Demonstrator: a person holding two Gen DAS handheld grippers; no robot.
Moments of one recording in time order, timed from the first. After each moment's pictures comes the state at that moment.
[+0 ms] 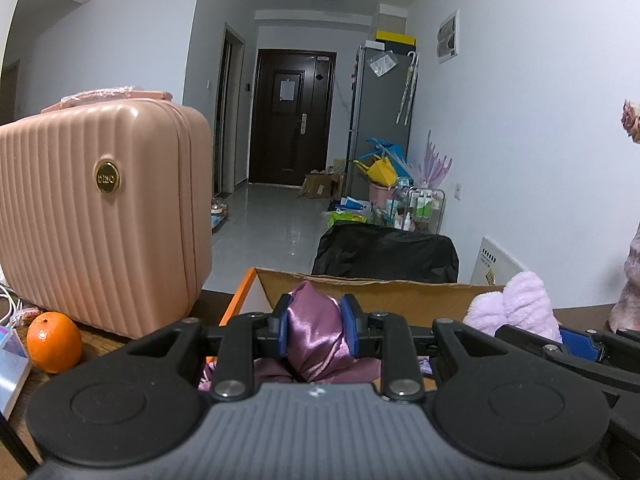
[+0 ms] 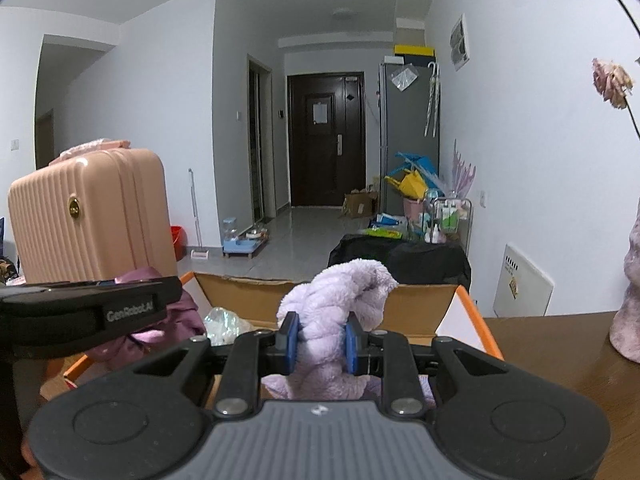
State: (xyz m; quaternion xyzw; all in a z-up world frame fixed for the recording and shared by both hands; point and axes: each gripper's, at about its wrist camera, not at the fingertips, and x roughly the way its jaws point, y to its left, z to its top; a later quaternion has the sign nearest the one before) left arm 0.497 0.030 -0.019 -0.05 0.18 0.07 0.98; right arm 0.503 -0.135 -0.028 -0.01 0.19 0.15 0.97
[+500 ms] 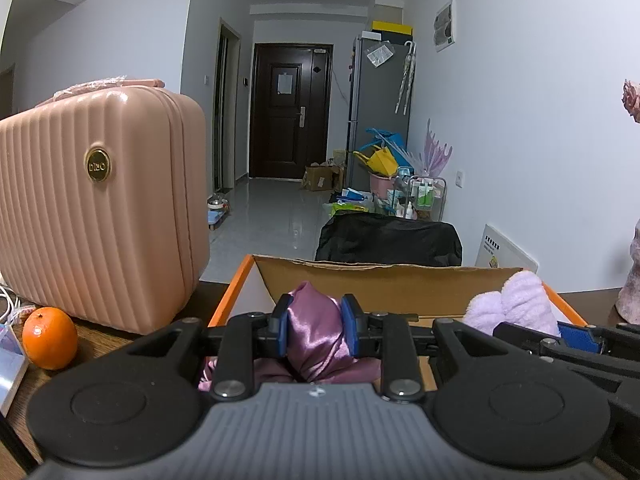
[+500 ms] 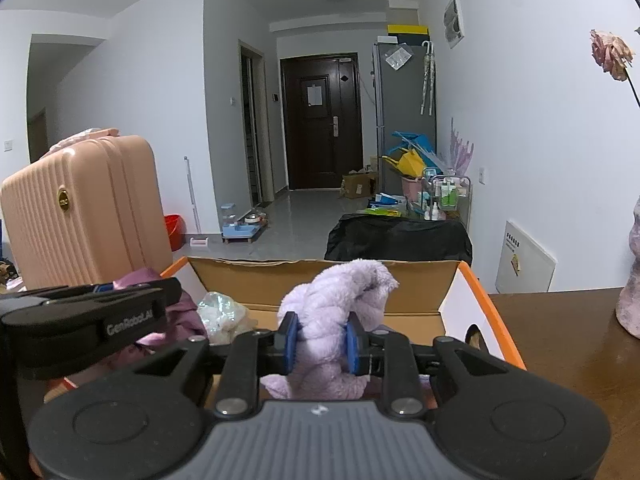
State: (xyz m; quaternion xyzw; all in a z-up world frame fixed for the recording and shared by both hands) left arm 0.505 0.028 -0.029 -0.04 0.19 0.08 0.98; right arm 0.510 -0.135 -0.036 0.00 0.22 0.15 0.97
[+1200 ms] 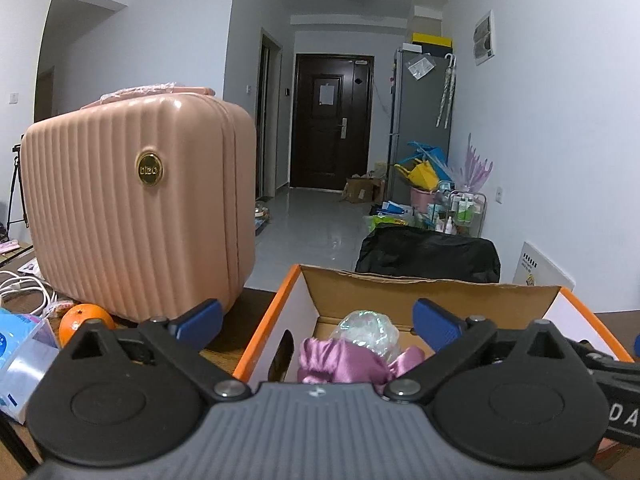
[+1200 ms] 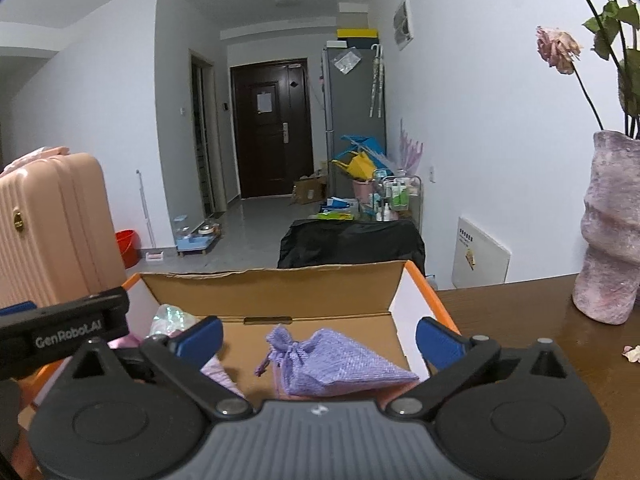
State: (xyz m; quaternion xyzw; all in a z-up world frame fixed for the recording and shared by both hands) left arm 0.499 0.038 -0.029 -0.05 0.17 0.14 0.97; right arm 0.509 -0.147 -0.036 0.02 0.21 0.07 0.97
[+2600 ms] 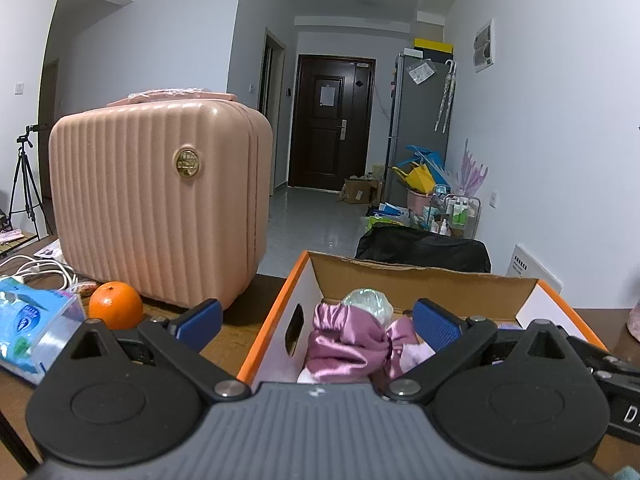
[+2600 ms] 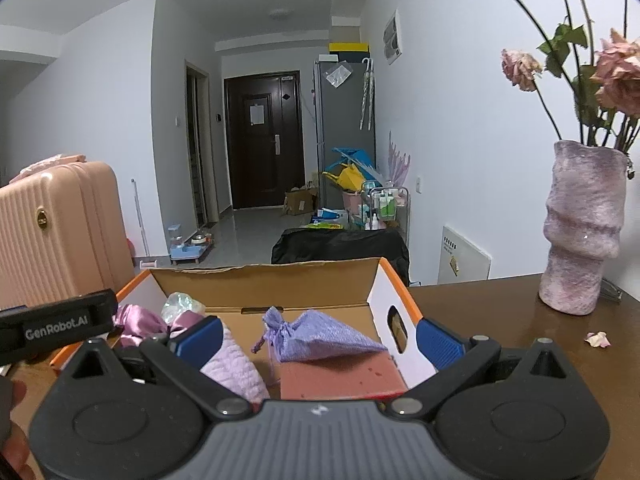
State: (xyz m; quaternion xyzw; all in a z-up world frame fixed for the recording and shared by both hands) left arm 0.441 0.033 -0.019 -0.06 0.17 0.14 0.97; right arm 0.448 -0.164 -0.026 0.01 0.19 0.06 0.98
